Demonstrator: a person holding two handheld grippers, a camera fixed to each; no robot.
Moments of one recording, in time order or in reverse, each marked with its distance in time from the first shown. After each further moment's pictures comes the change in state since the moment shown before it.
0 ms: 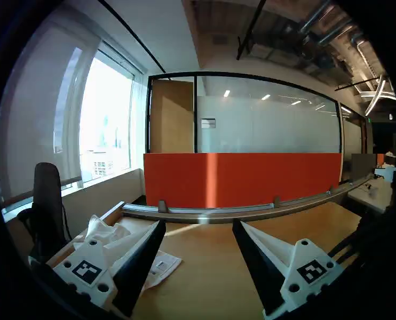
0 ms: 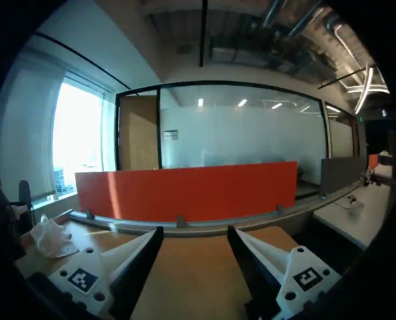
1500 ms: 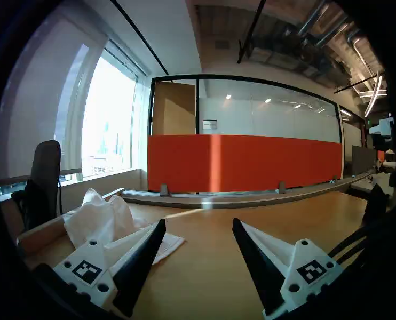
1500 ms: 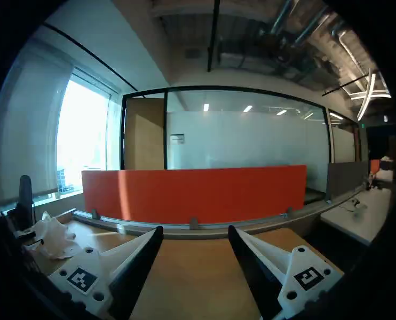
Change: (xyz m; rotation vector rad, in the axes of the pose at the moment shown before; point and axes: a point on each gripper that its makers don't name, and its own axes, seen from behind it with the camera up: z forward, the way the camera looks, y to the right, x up) left arm -0.134 -0.018 0.000 0.007 0.054 -0.010; right arm -0.023 -0.071 0.009 0.012 0.037 -0.035
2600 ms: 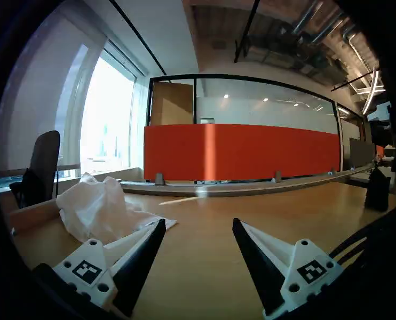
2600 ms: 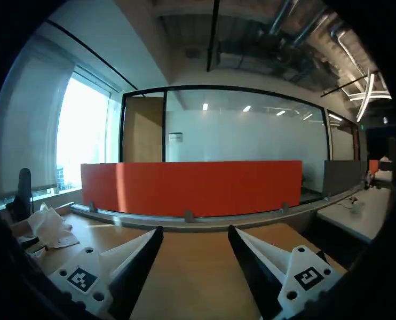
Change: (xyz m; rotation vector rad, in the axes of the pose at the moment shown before) left arm -0.064 0.020 -0.011 -0.007 0.017 0.013; right arm -0.036 0.020 -0.019 -0.008 0.005 -0.006
